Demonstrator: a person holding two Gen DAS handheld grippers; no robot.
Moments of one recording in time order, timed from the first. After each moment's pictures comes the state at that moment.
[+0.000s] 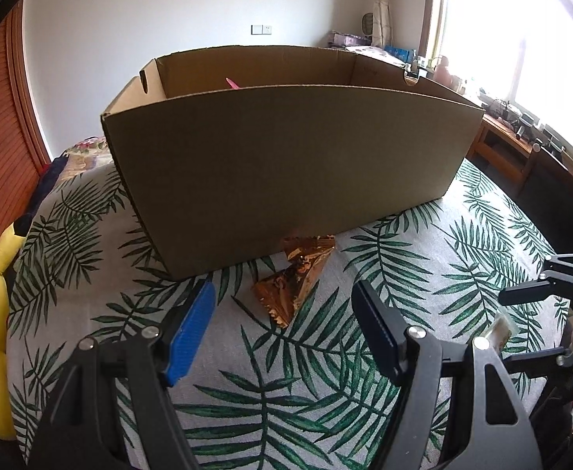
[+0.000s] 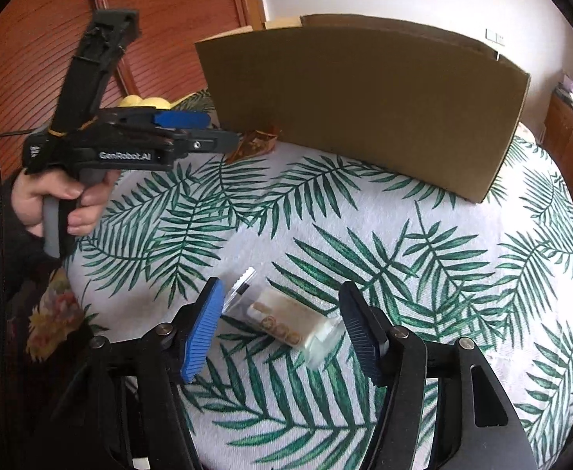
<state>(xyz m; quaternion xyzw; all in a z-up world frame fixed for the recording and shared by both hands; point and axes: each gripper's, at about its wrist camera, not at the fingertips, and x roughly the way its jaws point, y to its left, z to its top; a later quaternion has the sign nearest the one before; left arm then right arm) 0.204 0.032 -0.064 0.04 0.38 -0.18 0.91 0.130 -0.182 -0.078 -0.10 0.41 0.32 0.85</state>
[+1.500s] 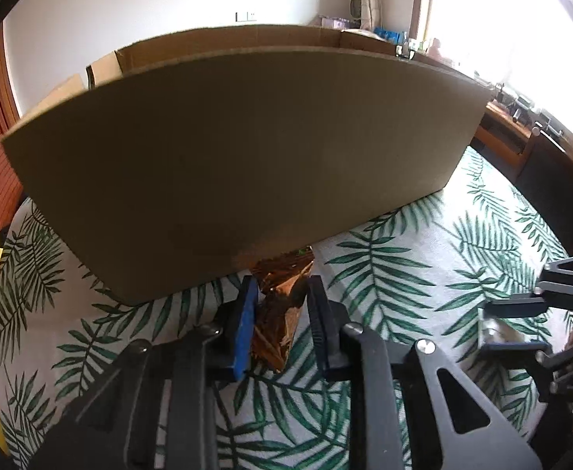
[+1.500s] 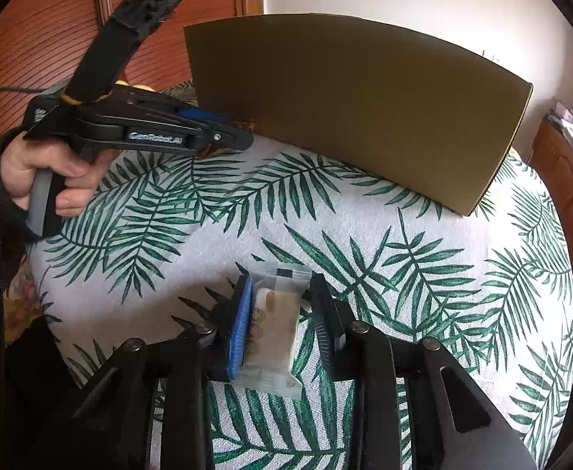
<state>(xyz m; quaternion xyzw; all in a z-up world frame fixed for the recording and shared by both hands) 0.232 -0.002 -0.077 0.06 0.40 -0.20 0.90 0.144 -0.176 -0.093 -0.14 0.39 0.29 0.86</state>
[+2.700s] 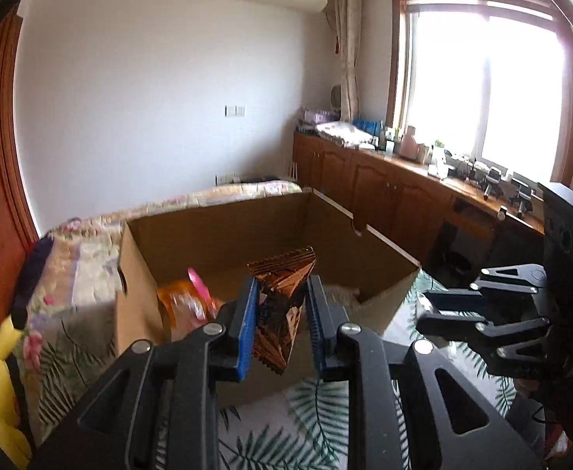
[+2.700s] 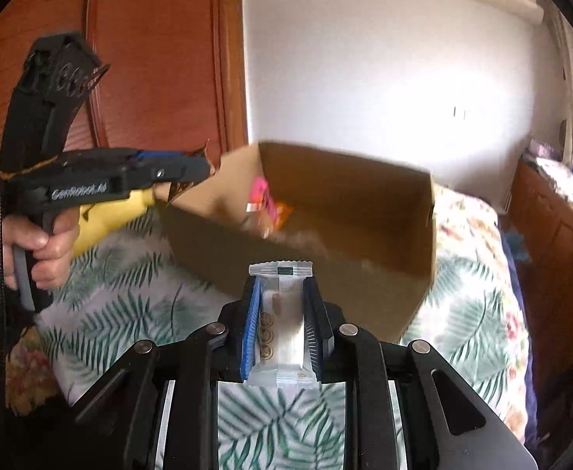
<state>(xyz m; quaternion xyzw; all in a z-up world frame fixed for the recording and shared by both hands) 0.221 0.004 0.064 0.02 0.24 -0.23 0.94 0.182 -0.195 0.029 -0.09 0.26 0.29 0.92</state>
